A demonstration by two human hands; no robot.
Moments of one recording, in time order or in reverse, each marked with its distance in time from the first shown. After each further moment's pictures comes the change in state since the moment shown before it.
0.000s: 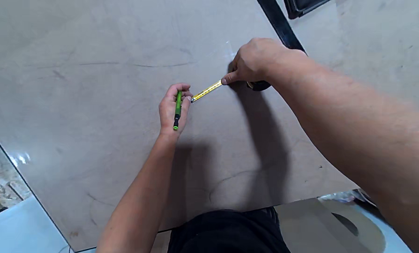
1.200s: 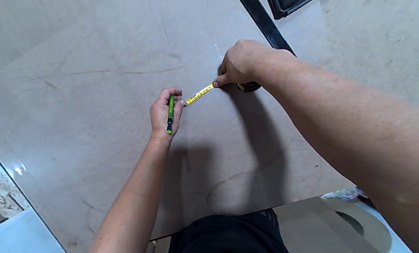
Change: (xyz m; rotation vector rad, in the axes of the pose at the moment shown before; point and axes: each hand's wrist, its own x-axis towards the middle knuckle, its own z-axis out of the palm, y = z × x) left_hand 0.006 0.000 -0.002 0.165 -0.040 0.030; right_hand 0.002 0.007 0.002 0.016 0.009 -0.067
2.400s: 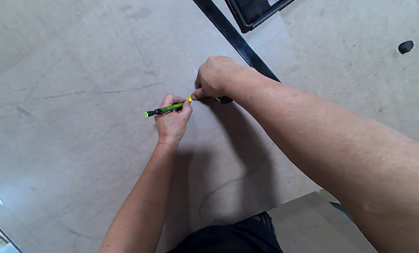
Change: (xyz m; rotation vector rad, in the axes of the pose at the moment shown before) left_hand 0.015 0.046 0.069 -0.121 0.114 -0.035; right_hand -0.007 -0.002 -0.002 0.056 -0.007 0.000
